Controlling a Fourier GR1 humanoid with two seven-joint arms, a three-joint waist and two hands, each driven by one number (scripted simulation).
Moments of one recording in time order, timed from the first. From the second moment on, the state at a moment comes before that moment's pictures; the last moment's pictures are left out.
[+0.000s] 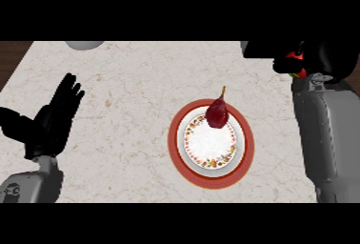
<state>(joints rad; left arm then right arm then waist) -0.17 0.19 0.07 -1.61 0.12 0.09 0.25 -0.74 -0.15 -0.21 -1.33 1.46 0.12 0.55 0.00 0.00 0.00</state>
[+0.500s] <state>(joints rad) -0.17 0.17 0.07 -1.60 0.11 0.08 0.24 -0.71 -0.37 -0.42 -1.12 1.28 -0.10 0.33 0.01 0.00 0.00</state>
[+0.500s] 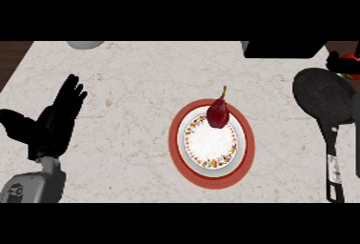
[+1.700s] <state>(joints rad) -0.20 0.16 0.07 -1.58 0.11 0.06 0.23 -0.77 -0.58 -0.65 -0.26 1.05 -0.40 -0.06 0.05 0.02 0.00</state>
